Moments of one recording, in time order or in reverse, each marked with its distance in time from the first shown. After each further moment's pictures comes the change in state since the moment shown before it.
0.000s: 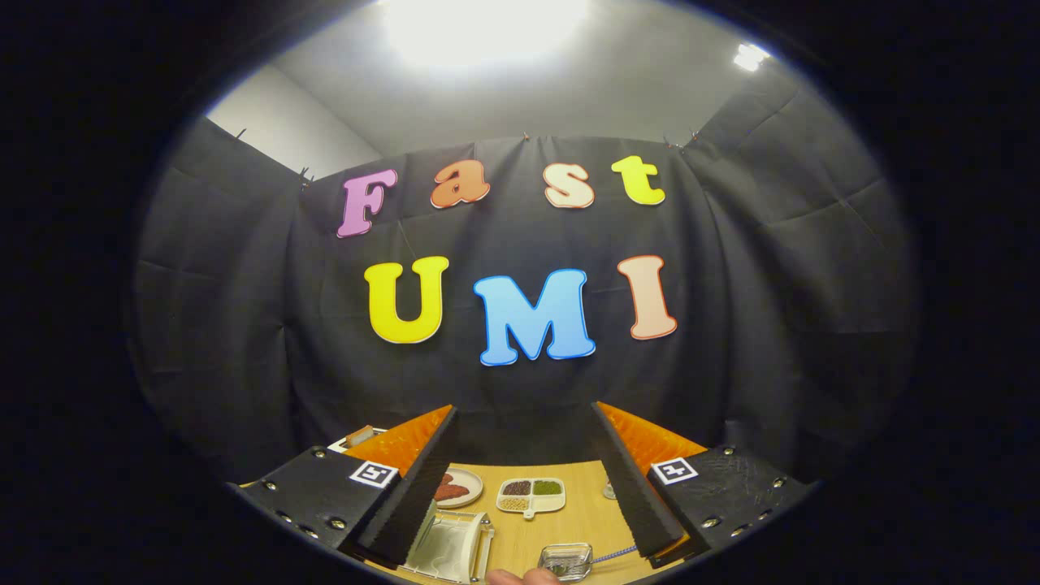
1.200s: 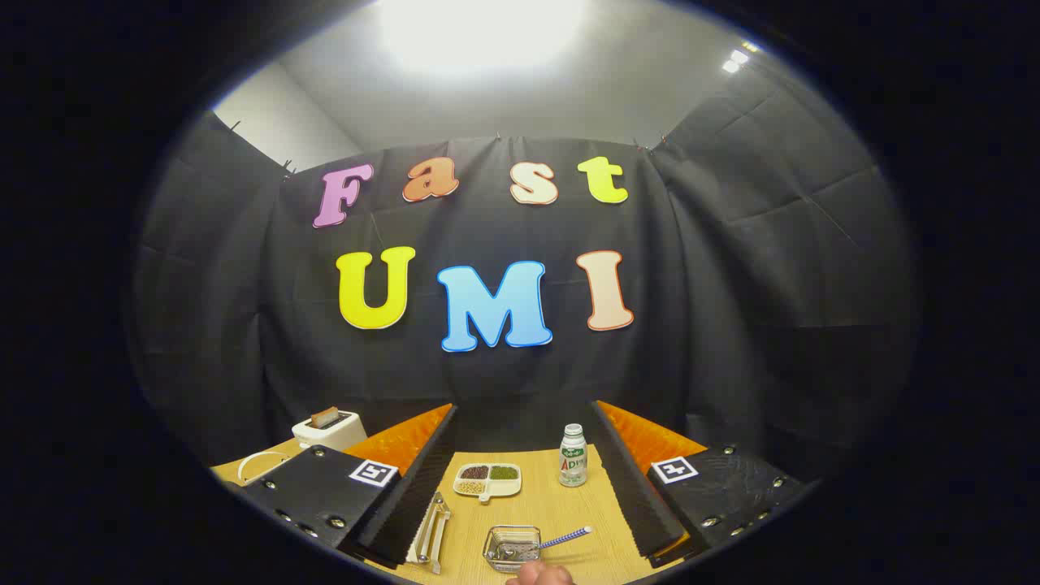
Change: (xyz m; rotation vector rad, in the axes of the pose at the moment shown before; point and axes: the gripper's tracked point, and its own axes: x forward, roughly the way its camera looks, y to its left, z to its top) arm -0.044 -0.083 -0.013 -0.010 -0.068 -0.104
